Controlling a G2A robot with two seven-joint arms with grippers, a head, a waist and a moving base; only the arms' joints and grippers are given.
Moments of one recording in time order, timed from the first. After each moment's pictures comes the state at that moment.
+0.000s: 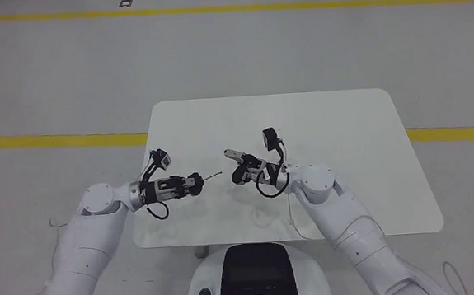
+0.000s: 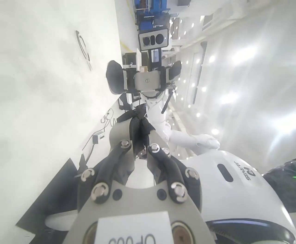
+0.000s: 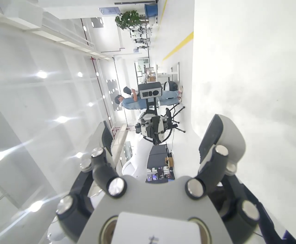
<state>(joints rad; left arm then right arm) 1.20 -1.08 -1.27 -1.06 -0.52 -0.34 -1.39 -1.23 -1.43 1.10 -1.27 0.17 -0.01 0.77</state>
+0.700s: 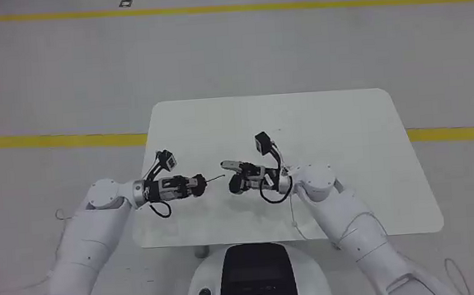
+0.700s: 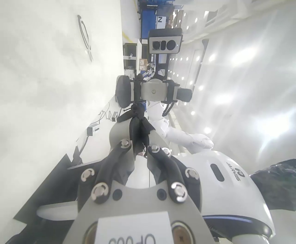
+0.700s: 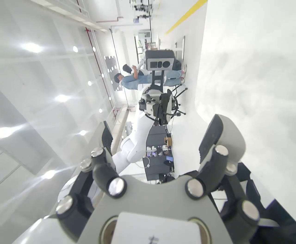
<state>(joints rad) 1.14 -1.06 -1.15 -1.00 -0.58 -0.32 -1.39 -1.20 -1.41 1.08 -1.22 0.22 -0.06 0.97</state>
